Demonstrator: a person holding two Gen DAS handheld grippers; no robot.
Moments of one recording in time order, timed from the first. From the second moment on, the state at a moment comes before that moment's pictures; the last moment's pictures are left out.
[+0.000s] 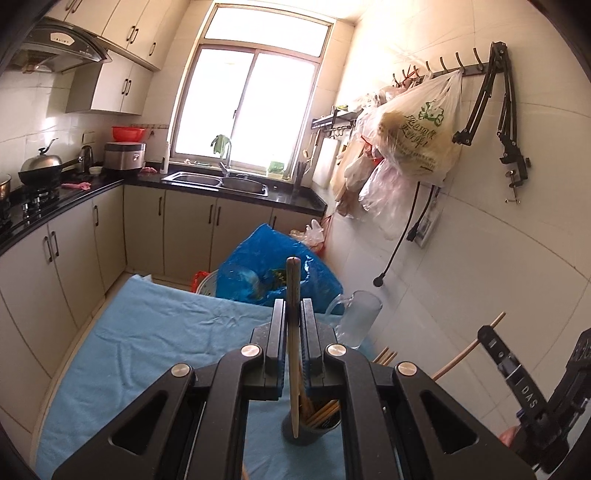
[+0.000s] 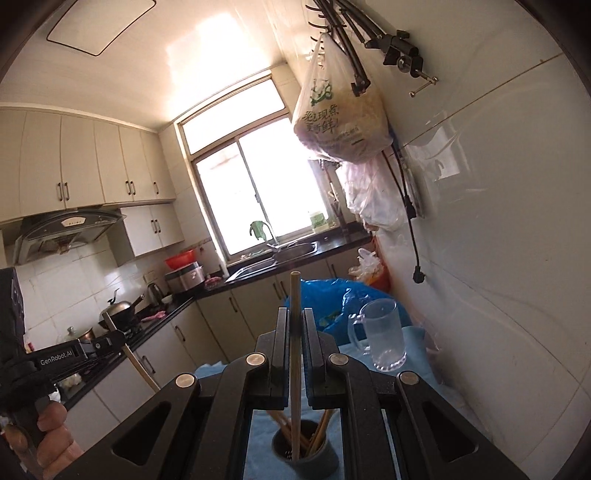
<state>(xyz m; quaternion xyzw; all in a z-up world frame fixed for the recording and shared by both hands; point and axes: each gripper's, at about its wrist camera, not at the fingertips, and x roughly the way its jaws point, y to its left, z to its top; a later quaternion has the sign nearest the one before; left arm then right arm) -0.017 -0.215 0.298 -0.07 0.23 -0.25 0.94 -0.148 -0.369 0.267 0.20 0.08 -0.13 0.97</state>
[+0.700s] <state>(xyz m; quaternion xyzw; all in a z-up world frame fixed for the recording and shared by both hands) 0.048 -0.263 0.235 -0.08 0.28 -0.23 0.93 -0.093 -0.400 0.220 0.22 0.13 -0.13 0.96</state>
